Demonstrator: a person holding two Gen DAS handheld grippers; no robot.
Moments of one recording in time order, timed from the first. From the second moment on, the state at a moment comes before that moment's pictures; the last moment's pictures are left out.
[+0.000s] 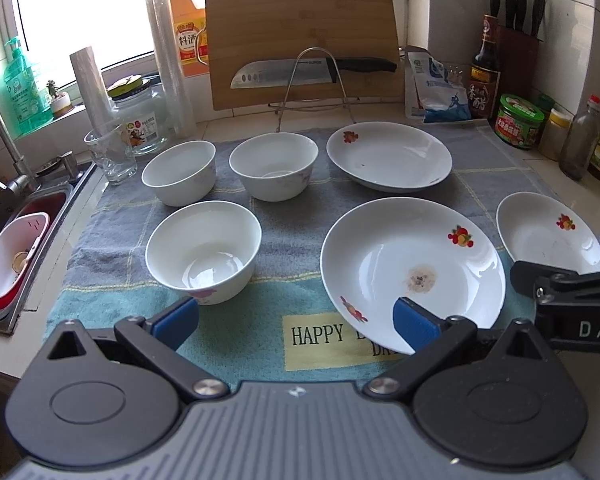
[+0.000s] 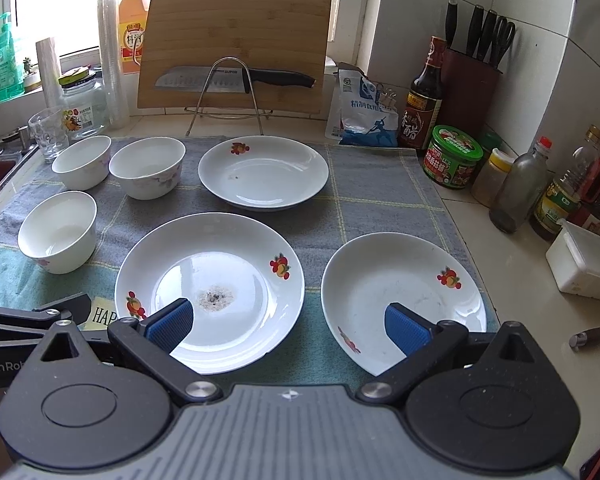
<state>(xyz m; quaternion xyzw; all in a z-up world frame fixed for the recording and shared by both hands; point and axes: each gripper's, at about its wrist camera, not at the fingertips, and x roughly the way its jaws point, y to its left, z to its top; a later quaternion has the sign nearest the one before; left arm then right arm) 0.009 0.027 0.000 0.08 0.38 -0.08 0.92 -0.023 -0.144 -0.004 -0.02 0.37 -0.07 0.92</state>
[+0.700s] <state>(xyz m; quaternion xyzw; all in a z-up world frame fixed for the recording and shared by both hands) 0.030 0.035 -0.006 0.00 0.37 -0.28 0.89 -0.073 -0.194 -0.037 -0.01 0.36 -0.14 0.92</state>
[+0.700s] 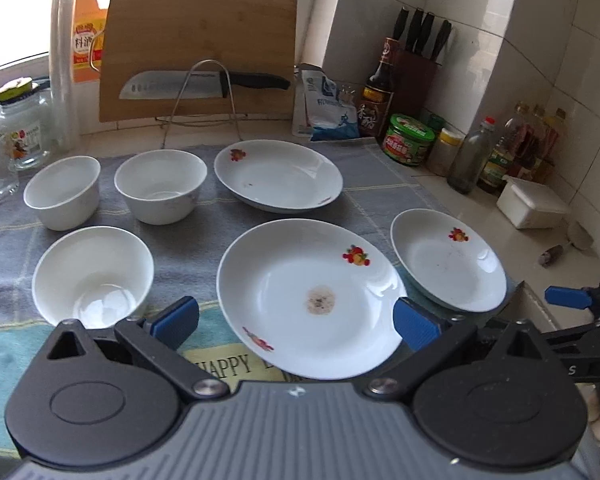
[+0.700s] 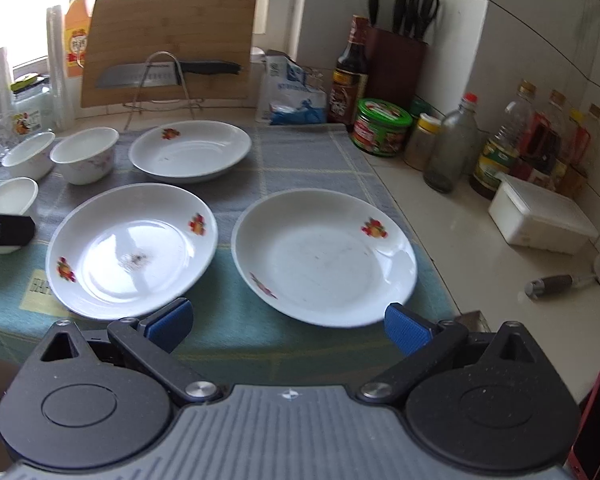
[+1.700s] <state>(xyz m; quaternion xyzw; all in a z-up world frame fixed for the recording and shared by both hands) 0.103 -0.118 -0.010 0.10 0.37 -0.33 0.86 -0.026 -0.297 -0.105 0.00 0.38 0.01 0.93</state>
